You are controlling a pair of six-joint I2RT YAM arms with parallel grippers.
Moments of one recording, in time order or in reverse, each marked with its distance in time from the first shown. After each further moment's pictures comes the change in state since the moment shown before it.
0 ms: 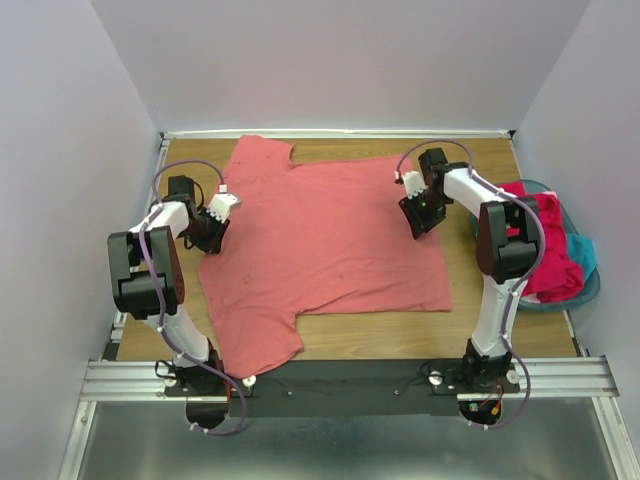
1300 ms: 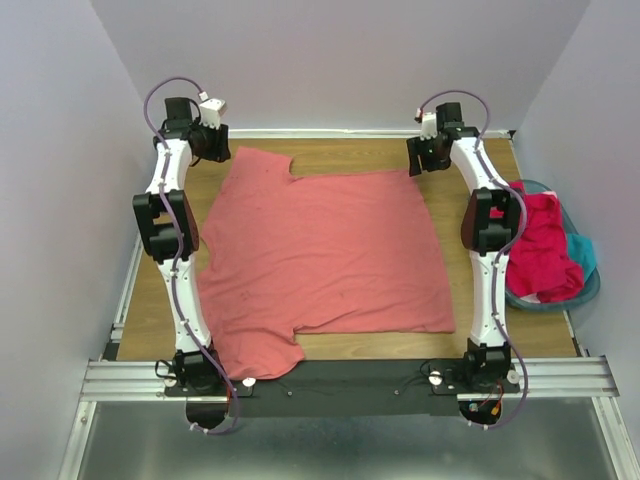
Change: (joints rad) left arm -0.019 0.603 1.088 0.029 0.096 -0.427; right arm -0.115 0.423 0.761 0.057 -0.050 0.189
